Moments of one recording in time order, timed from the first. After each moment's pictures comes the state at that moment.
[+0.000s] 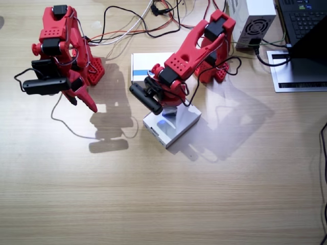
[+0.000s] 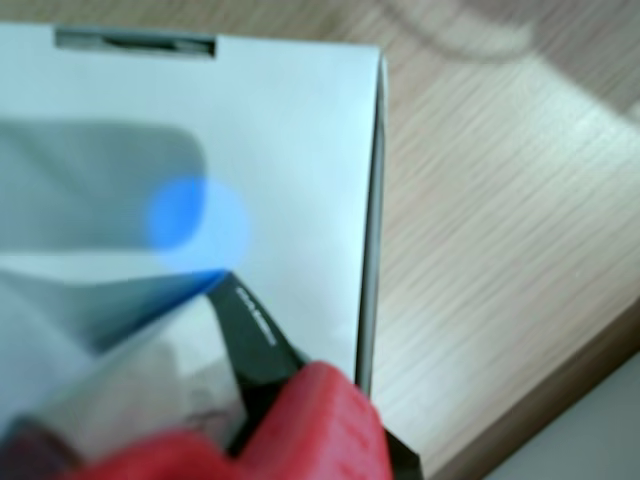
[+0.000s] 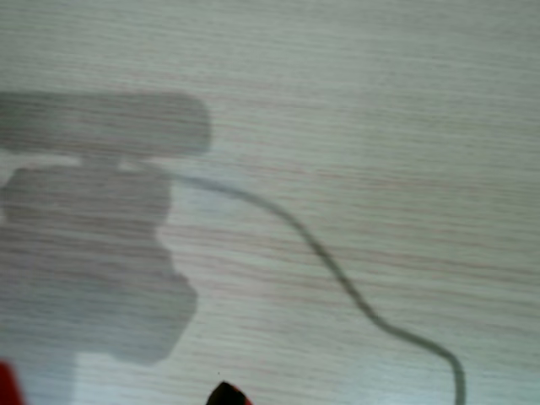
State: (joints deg) arm 0 48.7 81.7 92.7 84.2 41.3; arm 1 -8.5 153.5 134.1 92.7 -55.9
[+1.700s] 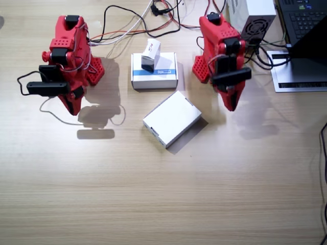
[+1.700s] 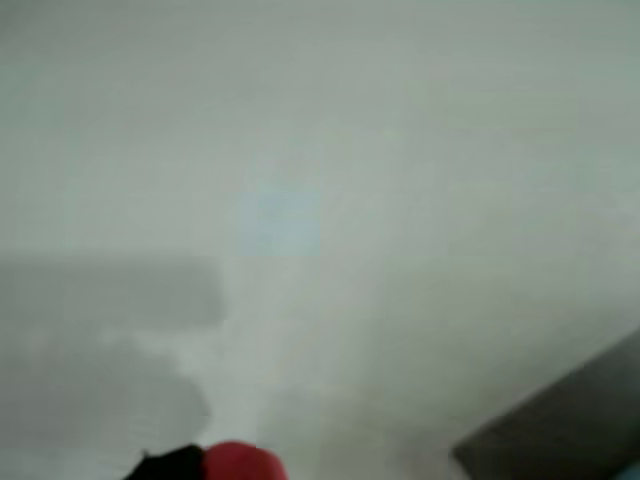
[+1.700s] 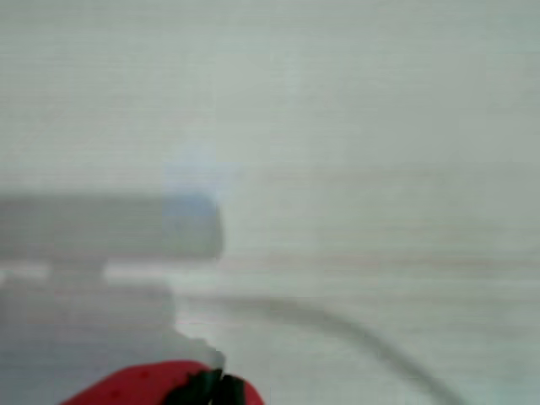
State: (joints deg) arm 0 -7.7 185.4 172.8 58.4 67.6; arm 1 -1.8 178.9 163.3 80.0 -71.0
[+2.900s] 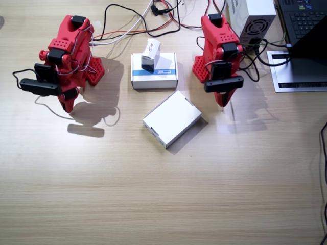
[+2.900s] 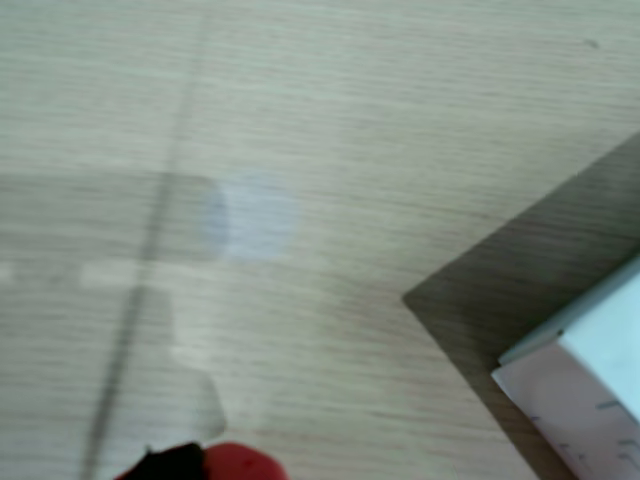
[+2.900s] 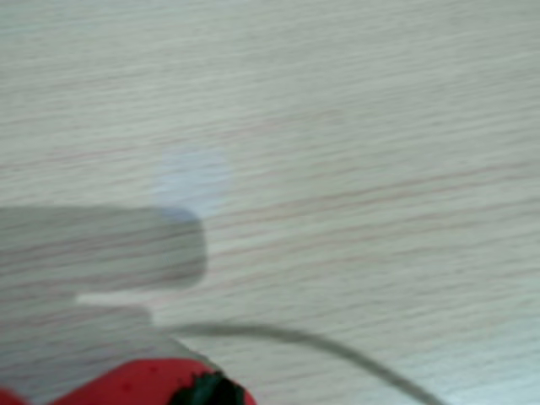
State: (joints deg) arm 0 -2.5 185.8 175.1 68.0 69.7; arm 1 9.4 179.9 164.1 80.9 -61.1
